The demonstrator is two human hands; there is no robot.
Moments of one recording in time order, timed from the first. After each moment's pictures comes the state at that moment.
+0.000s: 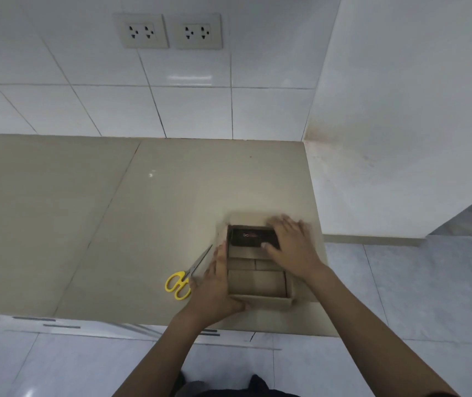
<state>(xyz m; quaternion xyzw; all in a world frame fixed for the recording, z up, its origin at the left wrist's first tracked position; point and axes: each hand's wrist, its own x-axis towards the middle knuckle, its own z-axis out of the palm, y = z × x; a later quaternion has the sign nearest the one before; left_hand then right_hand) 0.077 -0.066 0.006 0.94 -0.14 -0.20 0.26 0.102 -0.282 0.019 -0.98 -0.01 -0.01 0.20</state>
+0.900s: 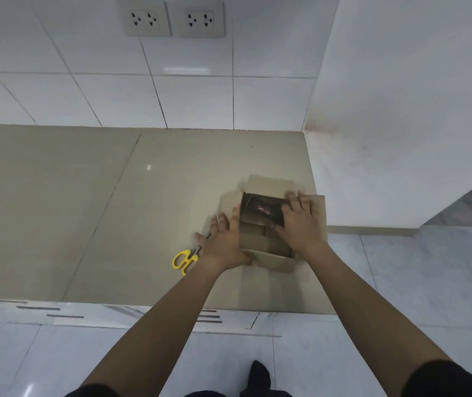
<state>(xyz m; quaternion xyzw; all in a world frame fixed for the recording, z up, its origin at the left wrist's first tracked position) 0.123 -0.091 0.029 0.95 -0.14 -0.23 0.14 0.111 -0.281 0.020 -1.00 0.06 0.00 0.05</state>
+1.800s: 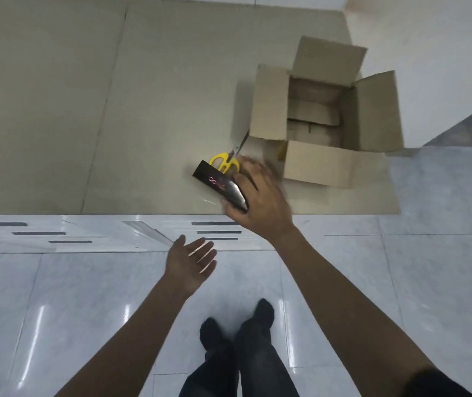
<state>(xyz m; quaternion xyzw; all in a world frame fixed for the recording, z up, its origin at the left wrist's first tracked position) -0.001 0.117 -0.104 0.36 0.43 -0.37 0.74 0.033 -0.074 -0.062 -0.96 -0.09 -0.17 0.19</state>
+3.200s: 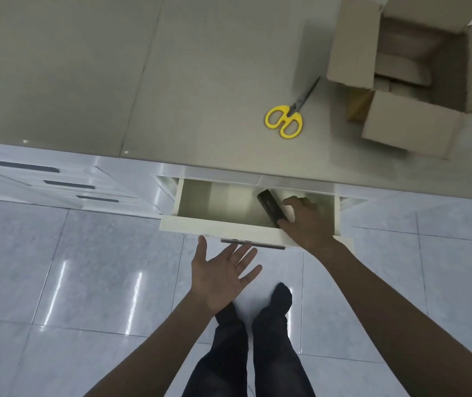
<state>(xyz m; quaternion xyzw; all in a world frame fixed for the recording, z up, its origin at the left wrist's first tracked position) -0.078 0.152 -0.172 0.16 0.39 -0.38 0.83 -0.026 -0.063 -0.165 -0.94 0.14 0.18 0.25</state>
